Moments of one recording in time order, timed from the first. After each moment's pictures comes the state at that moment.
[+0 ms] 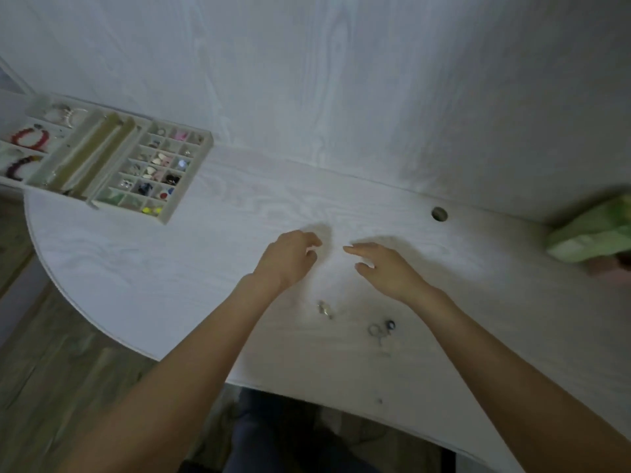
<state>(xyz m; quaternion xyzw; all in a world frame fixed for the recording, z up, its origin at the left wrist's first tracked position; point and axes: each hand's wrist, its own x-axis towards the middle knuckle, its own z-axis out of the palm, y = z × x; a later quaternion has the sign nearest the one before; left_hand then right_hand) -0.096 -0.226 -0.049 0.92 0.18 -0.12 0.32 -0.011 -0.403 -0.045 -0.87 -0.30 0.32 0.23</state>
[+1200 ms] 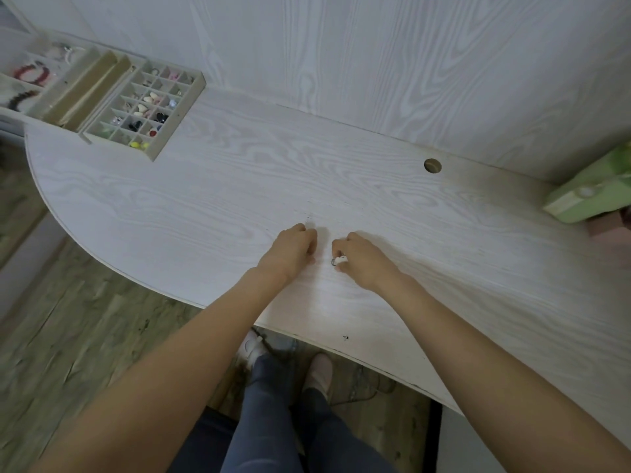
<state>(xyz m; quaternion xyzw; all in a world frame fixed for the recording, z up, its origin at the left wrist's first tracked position) -0.141 -0.316 -0.092 0.94 0.17 -0.12 0.28 -0.057 -0.454 -0.091 -0.86 -0.40 0.30 0.14</state>
